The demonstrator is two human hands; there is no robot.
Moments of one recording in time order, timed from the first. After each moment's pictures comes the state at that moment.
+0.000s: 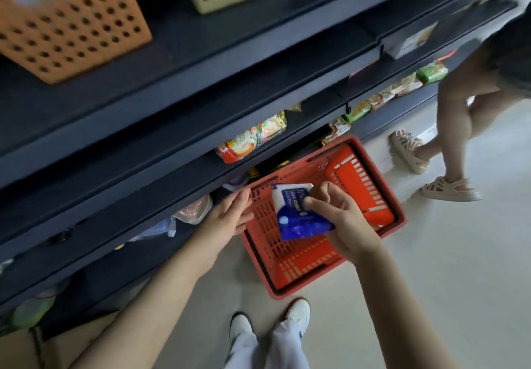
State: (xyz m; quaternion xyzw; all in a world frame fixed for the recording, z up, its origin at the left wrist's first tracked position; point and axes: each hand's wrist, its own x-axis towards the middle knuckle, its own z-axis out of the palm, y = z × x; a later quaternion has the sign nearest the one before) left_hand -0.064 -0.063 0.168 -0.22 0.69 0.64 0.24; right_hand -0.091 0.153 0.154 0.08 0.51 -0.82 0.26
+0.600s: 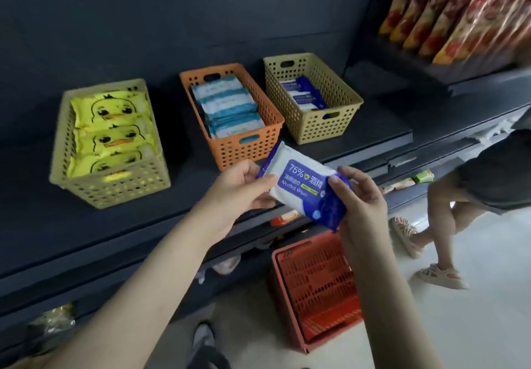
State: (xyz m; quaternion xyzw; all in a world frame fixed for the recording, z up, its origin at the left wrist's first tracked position) left_hand -0.061 -0.196 0.437 -0.10 0.64 0.76 0.07; right_hand -0.082 -0.004 0.414 0.10 0.55 -0.83 0.00
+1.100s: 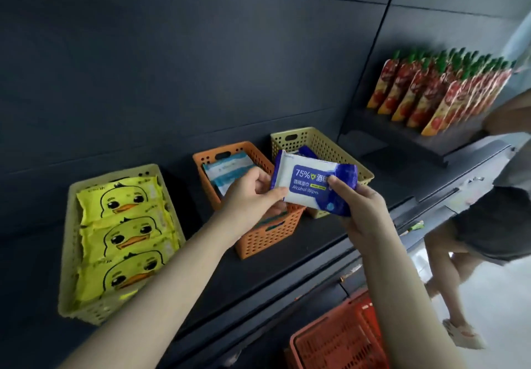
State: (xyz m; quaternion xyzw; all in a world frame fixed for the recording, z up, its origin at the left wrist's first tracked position) left_hand -0.183 -0.282 0.481 0.00 0.73 0.68 0.01; right_hand -0.189 -0.091 0.497 0.12 0.58 -0.80 0.02
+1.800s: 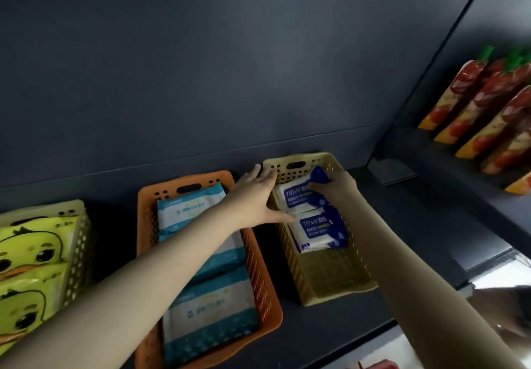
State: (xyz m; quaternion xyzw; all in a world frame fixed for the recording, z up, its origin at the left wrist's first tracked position) left_hand -0.437 -0.257 0.424 0.06 0.98 0.18 0.11; right_hand -0.538 -0.066 0.401 0.00 0.93 -0.33 0.13
